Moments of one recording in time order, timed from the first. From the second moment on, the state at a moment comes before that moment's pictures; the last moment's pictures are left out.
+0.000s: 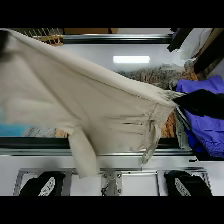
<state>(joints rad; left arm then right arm) 0.12 -0.94 1.57 1.06 -1.06 -1.55 0.01 -0.80 1.39 -1.05 1.52 1.83</state>
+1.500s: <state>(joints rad) -0.07 -1.12 0.54 1.11 -0.73 -1.54 0.10 -1.25 0.72 -1.34 0.87 1.69</state>
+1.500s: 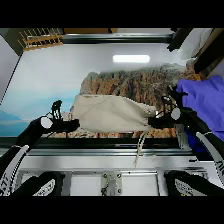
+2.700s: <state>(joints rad) -0.16 -0.89 0.76 1.10 -0.92 -1.57 -0.26 -1.38 0.83 -0.76 1.12 0.97</state>
